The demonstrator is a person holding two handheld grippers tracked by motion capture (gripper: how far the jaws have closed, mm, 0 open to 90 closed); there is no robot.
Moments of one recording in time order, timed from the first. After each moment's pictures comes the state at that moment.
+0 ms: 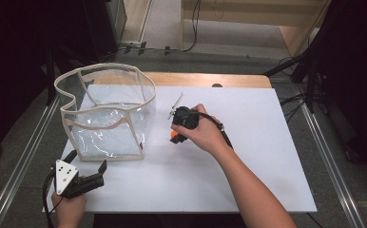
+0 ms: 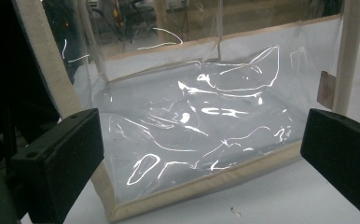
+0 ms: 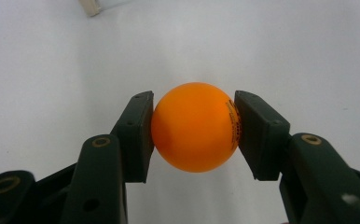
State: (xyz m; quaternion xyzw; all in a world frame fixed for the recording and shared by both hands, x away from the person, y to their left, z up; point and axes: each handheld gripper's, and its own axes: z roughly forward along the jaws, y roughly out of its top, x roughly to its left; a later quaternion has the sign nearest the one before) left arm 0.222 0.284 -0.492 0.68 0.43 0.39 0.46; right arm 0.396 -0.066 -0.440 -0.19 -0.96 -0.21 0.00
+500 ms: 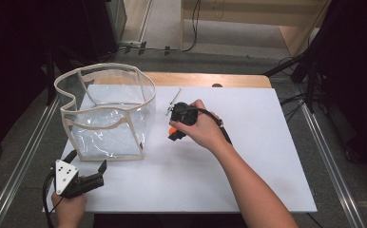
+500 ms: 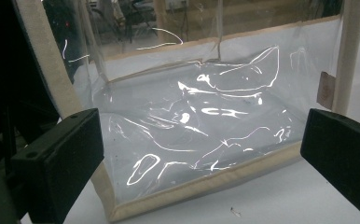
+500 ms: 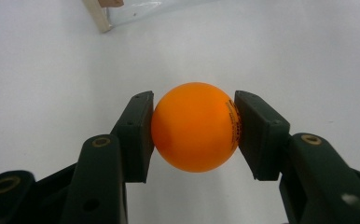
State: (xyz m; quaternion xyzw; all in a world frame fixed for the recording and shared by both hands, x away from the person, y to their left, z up) left arm 0.222 0.284 -0.492 0.68 0.43 0.38 0.46; right arm 0.398 -0.062 -0.423 -0.18 -0.96 -0.22 0.00
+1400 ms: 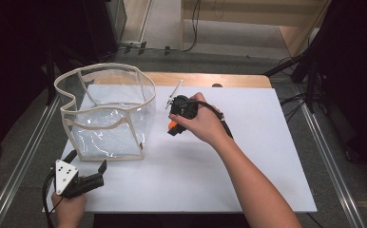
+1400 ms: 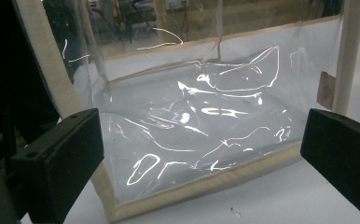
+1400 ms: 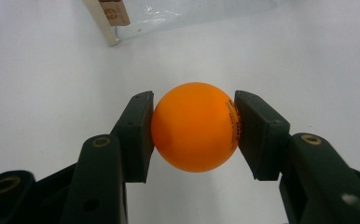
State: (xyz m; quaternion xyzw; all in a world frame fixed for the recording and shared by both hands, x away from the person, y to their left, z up) left arm 0.222 0.284 -0.492 0.68 0.43 0.38 0.46; right arm 0.403 -0.063 -0.399 -0.18 -0.96 -0.22 0.00
